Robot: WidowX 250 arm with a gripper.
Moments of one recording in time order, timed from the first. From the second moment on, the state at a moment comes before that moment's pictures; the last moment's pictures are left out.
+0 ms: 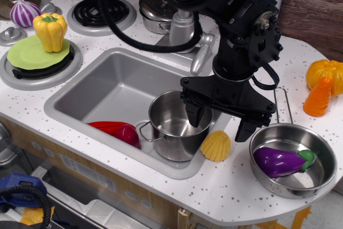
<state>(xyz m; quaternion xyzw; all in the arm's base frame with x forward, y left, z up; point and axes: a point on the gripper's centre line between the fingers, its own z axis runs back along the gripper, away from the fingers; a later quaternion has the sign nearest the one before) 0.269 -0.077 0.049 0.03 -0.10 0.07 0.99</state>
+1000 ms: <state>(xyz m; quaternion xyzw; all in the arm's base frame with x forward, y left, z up) 0.272 -0.070 0.013 0.01 -0.13 0.03 0.99</state>
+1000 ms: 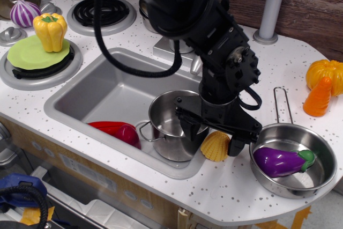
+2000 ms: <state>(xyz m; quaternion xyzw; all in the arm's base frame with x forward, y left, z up) 0.292 -0.020 0.026 0.06 -0.11 -0.05 0.99</state>
